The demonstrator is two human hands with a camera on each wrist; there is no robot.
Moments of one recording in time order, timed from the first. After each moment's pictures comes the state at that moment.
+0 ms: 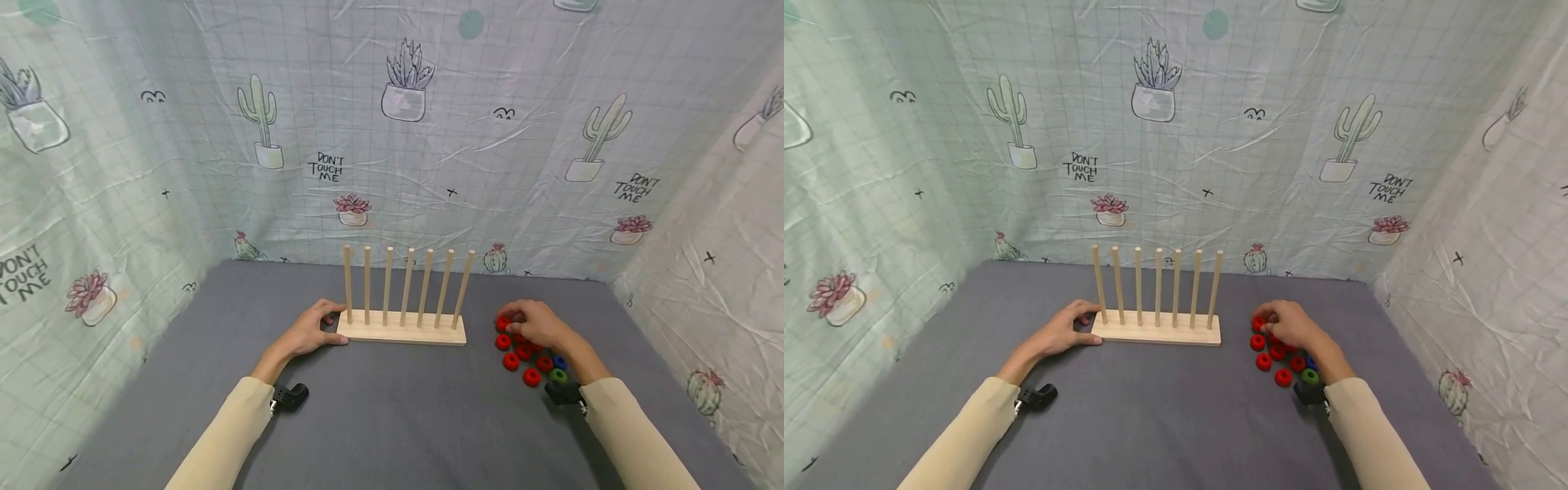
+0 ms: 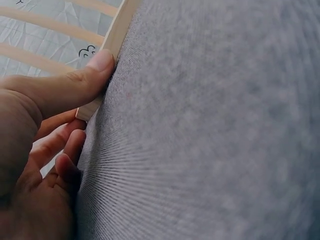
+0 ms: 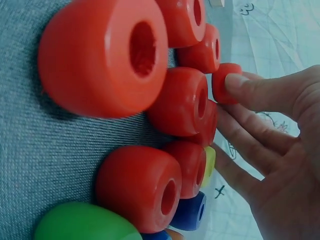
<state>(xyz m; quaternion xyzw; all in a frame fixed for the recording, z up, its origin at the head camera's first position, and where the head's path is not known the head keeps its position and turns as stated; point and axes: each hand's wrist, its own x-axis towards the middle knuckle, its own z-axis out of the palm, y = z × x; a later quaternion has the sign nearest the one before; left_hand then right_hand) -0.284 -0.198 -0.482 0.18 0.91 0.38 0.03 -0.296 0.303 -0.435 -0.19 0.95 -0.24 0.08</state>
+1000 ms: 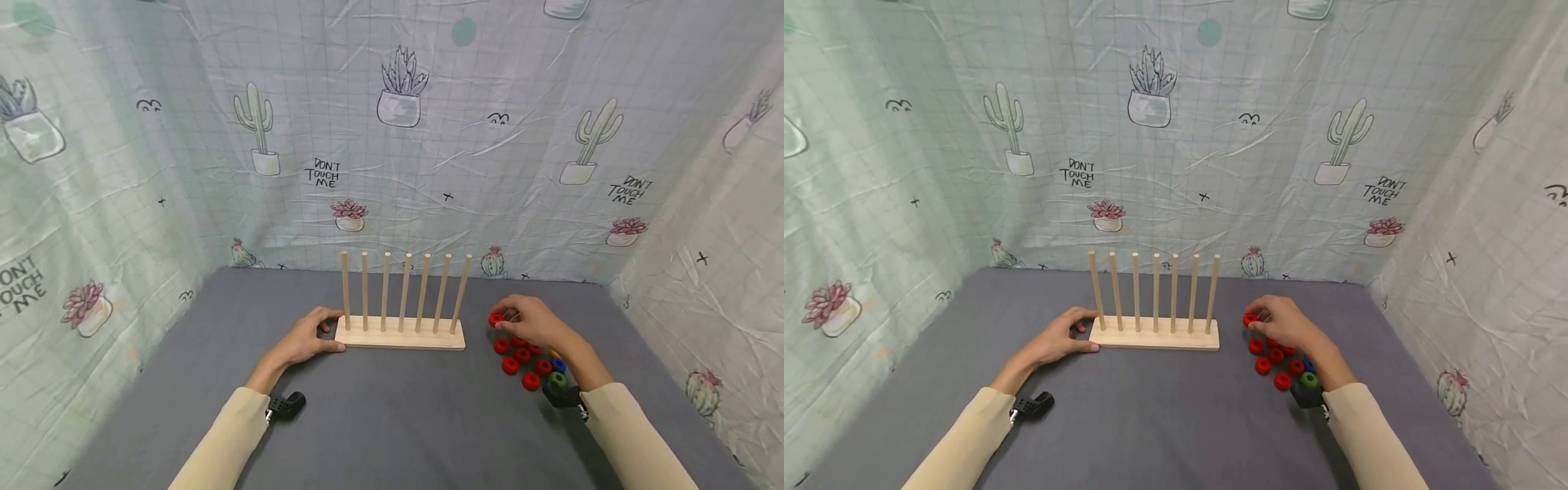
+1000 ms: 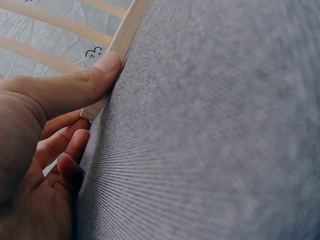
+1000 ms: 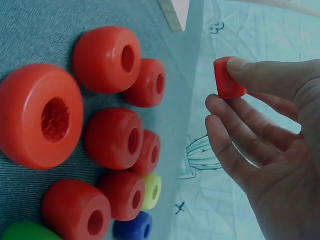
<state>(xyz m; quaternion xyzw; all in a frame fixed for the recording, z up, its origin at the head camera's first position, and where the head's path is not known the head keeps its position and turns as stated) -0.281 -0.203 -0.485 0.19 0.90 0.38 0.03 -0.284 0.289 -0.414 -0.22 0.94 -0.25 0.03</state>
